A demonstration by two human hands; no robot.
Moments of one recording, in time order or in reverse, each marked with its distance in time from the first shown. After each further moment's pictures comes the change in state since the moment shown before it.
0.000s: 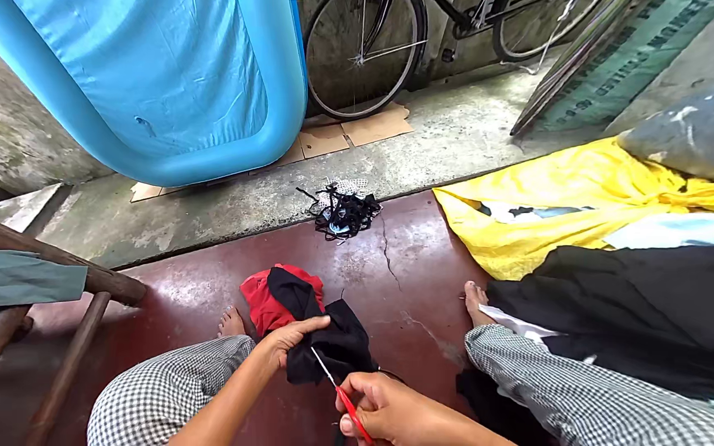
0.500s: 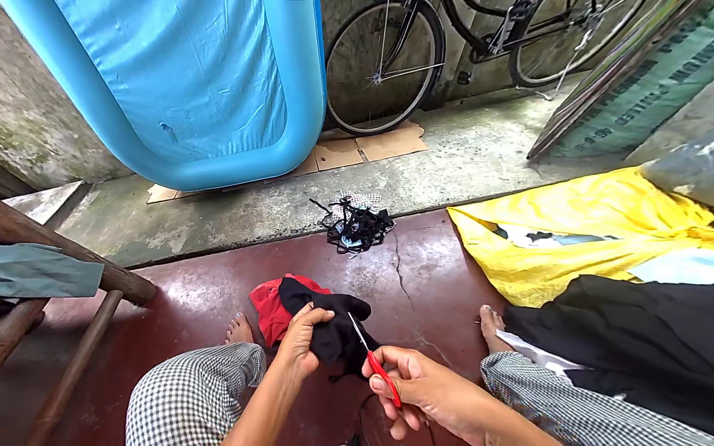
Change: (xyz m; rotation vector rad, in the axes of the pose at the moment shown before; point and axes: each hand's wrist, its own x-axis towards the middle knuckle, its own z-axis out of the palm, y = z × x) left_hand -0.022 0.024 0.042 -0.484 0.241 0.456; right_hand -0.006 -0.035 -0.035 0.203 0.128 -0.103
